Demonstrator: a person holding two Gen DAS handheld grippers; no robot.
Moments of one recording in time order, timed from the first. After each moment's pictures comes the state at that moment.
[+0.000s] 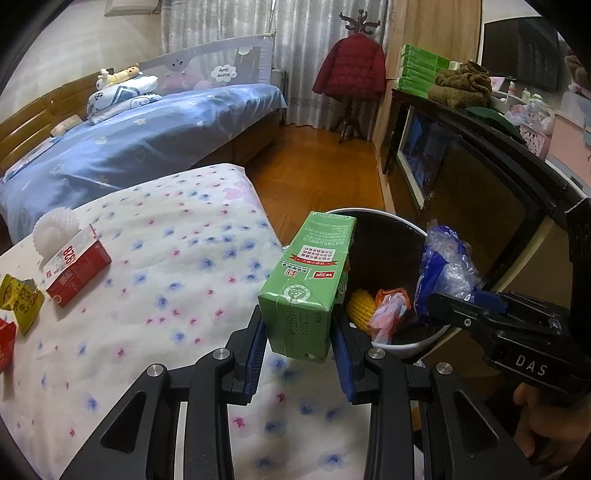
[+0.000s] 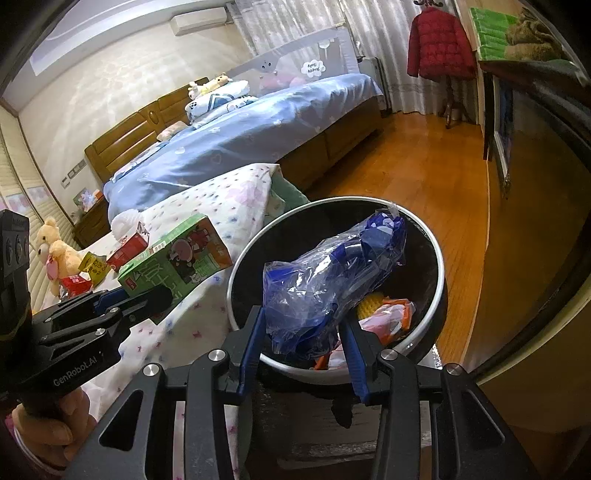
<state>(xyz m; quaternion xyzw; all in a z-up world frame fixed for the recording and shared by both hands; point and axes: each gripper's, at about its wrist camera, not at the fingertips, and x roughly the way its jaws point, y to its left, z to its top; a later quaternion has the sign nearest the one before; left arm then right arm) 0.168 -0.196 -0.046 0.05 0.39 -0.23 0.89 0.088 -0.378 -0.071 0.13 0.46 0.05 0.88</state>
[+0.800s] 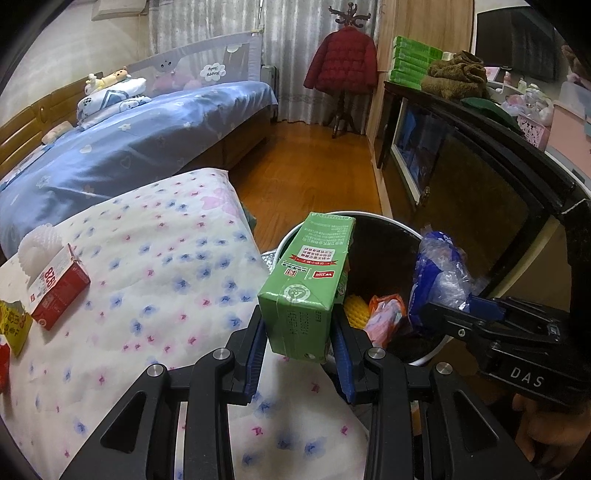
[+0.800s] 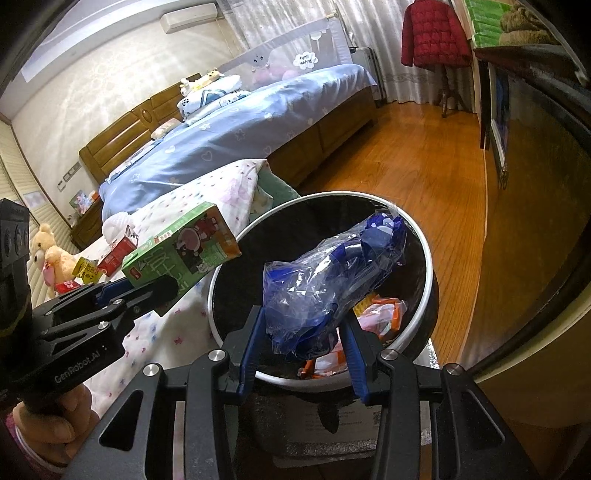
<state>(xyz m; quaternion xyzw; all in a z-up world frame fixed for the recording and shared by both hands) 0.183 -0.223 -0.046 0.07 0.39 -0.24 0.89 0.098 -0.394 -0.077 0.14 0.48 0.05 0.87</state>
